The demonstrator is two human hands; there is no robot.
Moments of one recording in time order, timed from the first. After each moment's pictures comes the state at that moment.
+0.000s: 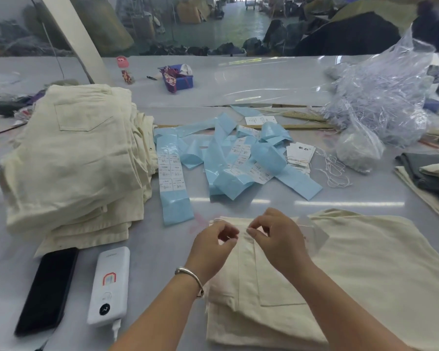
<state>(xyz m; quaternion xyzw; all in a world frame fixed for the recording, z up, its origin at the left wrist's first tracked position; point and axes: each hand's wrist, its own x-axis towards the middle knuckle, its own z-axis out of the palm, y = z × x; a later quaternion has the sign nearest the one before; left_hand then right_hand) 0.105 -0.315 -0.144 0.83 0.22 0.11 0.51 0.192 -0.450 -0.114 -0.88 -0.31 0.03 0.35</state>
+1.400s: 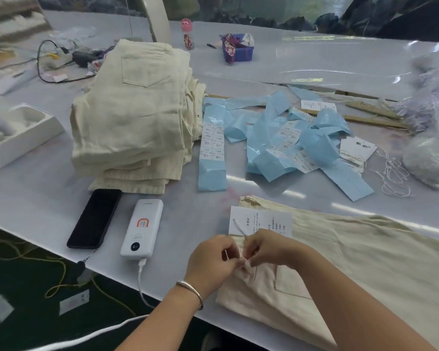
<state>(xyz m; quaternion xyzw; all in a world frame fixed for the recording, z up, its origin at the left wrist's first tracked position) 0.031 -0.334 -0.189 0.86 0.31 0.12 0.39 0.191 -0.414 -0.171 -0.74 -0.45 0.47 0.18</state>
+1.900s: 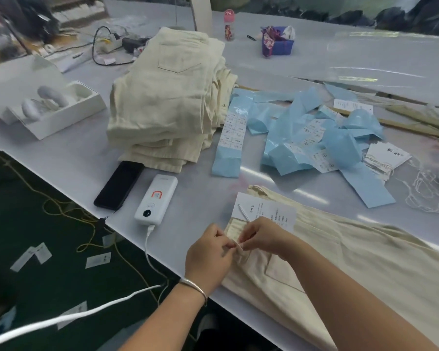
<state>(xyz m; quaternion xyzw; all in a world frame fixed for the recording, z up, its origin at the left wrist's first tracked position) 0.020 -0.385 -0.196 0.85 0.43 0.15 0.27 0.187 -0.420 -0.171 -0.73 -0.45 0.46 0.23</state>
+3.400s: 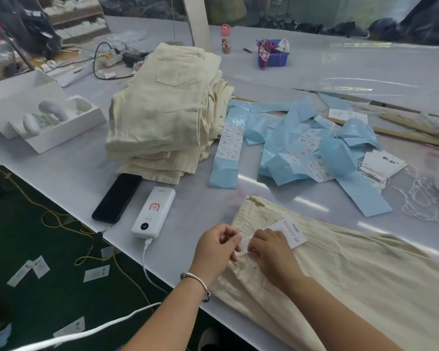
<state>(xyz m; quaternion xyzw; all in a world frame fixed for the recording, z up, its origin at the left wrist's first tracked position) 0.049 -0.373 -0.168 0.64 0.44 0.22 0.59 0.191 -0.449 -0.208 -0.75 -0.64 0.08 0.17</state>
